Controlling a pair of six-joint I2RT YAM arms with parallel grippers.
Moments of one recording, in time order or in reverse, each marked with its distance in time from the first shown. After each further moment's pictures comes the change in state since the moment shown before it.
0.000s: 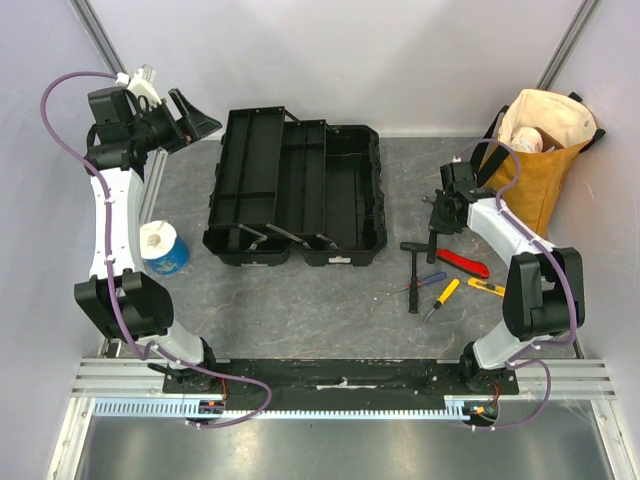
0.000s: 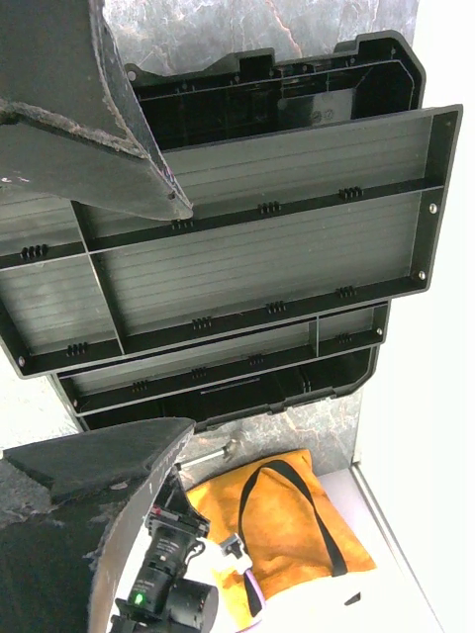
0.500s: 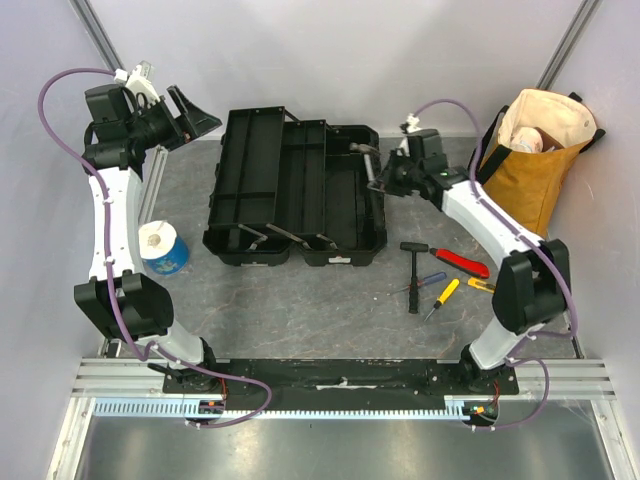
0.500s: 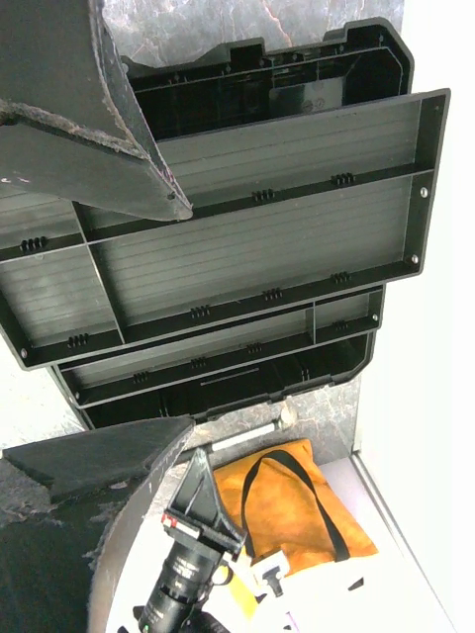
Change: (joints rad) left arm 0.000 0.000 0.027 -0.006 0.016 -0.002; right arm 0.175 0.043 0.252 0.180 -0.302 0.098
